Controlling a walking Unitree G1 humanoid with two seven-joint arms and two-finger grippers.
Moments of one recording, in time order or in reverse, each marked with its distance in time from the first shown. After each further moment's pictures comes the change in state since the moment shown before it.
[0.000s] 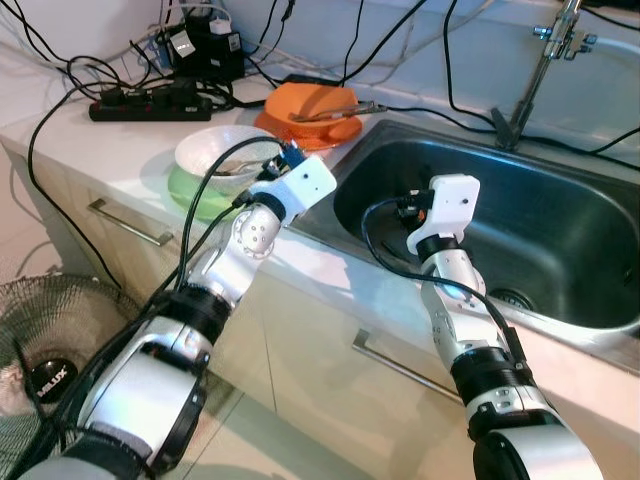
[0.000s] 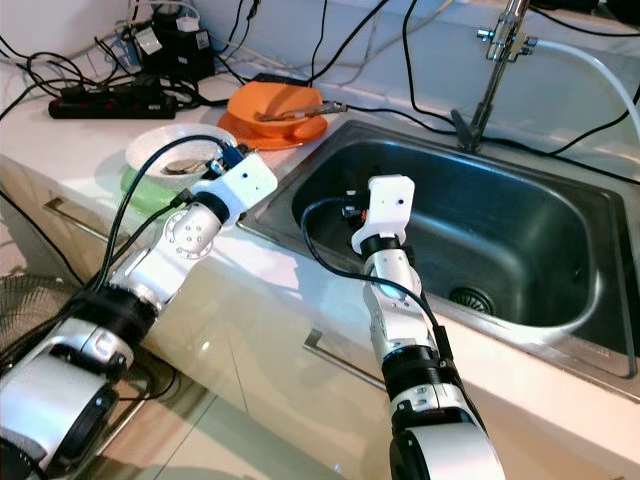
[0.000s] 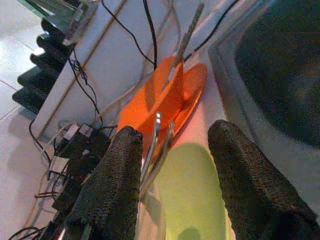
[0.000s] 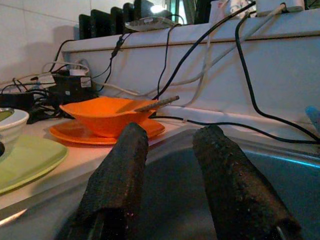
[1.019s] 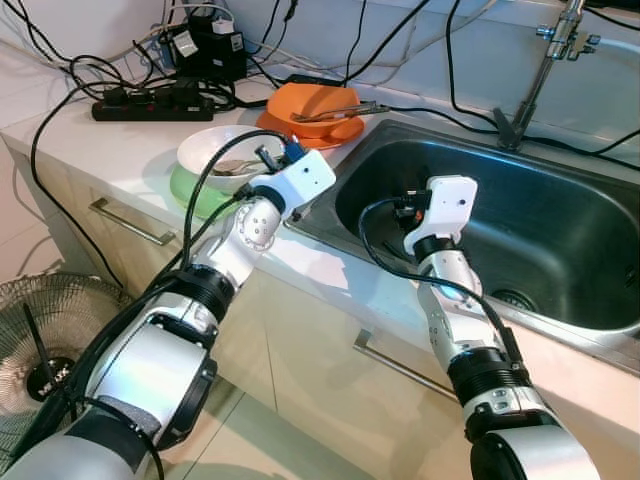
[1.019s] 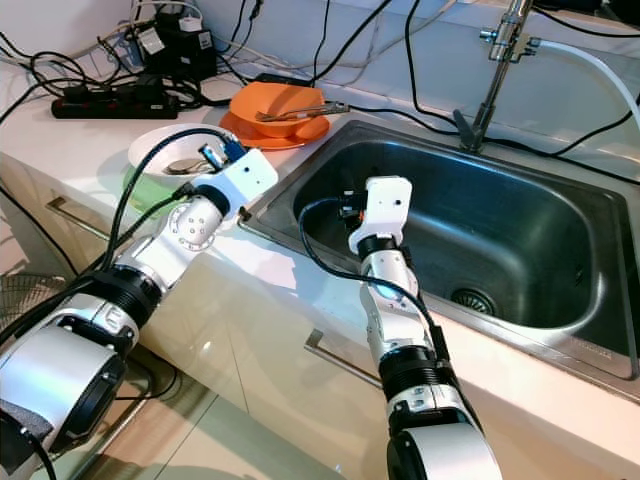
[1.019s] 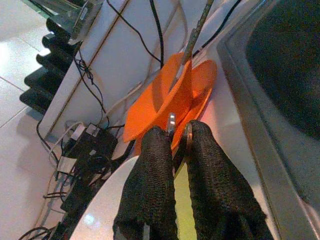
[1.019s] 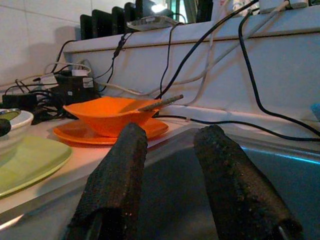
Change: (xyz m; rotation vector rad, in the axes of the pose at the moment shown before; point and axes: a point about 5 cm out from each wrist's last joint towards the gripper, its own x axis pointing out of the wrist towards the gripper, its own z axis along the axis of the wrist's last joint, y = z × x) left arm 0.010 0.004 0.001 0.021 -0.003 0.019; right arm 0.000 0.003 -0.001 0.014 0.001 -0.005
